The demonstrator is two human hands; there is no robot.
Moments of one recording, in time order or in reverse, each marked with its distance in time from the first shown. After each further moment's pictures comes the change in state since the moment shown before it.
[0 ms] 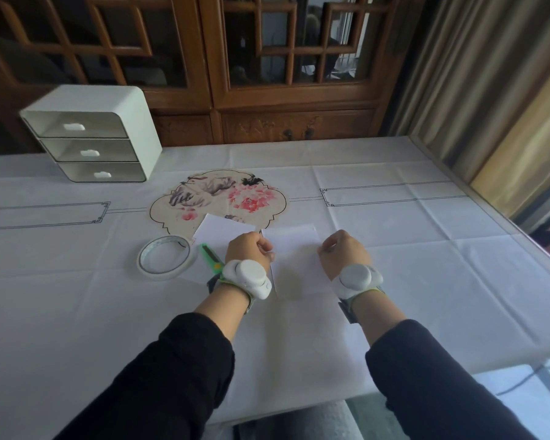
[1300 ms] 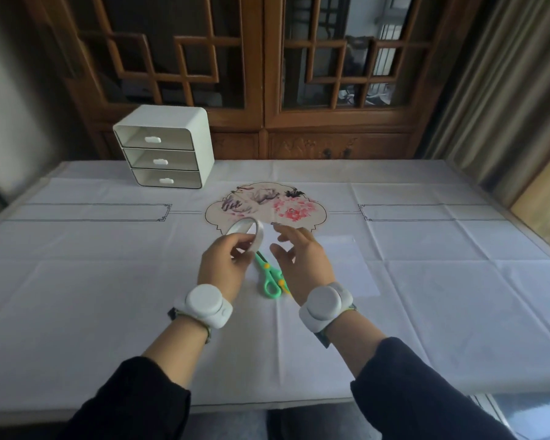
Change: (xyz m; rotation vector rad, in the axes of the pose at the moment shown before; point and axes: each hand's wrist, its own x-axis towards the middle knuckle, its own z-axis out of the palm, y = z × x) left_hand -0.059 -0.049 -0.101 -0.162 0.290 0.189; right_hand -0.089 -0.099 0.043 0.269 -0.023 -0.560
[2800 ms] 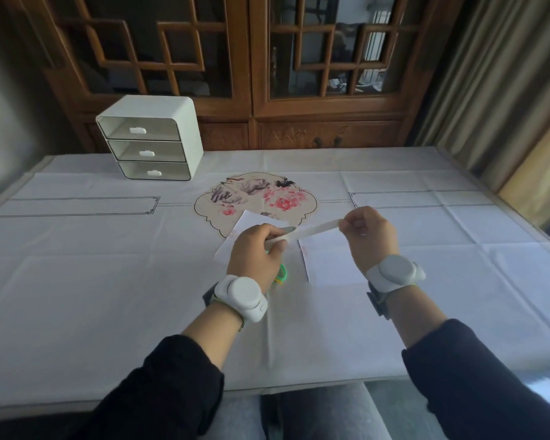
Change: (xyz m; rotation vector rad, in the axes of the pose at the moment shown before) left_hand -0.007 0.028 0.050 -0.010 -0.084 0.058; right_hand 0.008 0.065 -0.081 0.095 0.284 0.207
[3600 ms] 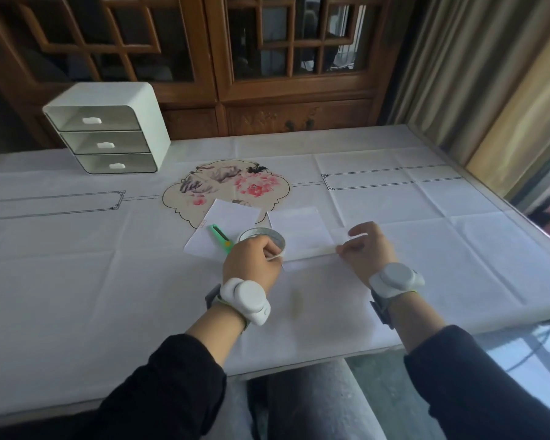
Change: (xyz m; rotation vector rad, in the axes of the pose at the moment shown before) left_hand -0.019 0.001 0.044 0.221 -0.136 -0.127; right_hand -0.022 0.060 -0.031 -0.017 -0.106 0.276
